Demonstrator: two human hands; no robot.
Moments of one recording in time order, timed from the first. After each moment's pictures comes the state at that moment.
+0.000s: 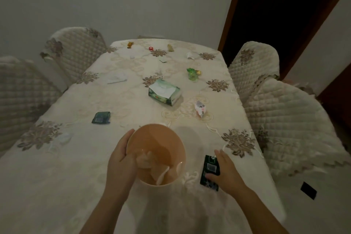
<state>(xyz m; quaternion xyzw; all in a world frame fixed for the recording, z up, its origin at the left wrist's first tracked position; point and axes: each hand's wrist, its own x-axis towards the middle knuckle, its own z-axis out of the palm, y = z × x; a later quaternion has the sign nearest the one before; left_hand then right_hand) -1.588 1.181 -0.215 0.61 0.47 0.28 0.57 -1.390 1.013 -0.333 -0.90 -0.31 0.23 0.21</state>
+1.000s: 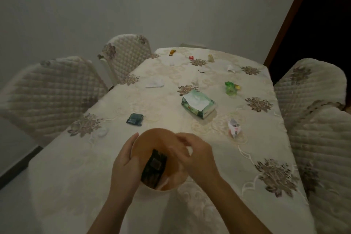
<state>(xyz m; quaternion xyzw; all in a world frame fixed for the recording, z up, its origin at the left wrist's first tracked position) -1.600 1.197 -0.205 0.55 0.53 0.37 0.53 -1.457 1.145 -0.222 -0.70 -0.51 0.13 0.48</state>
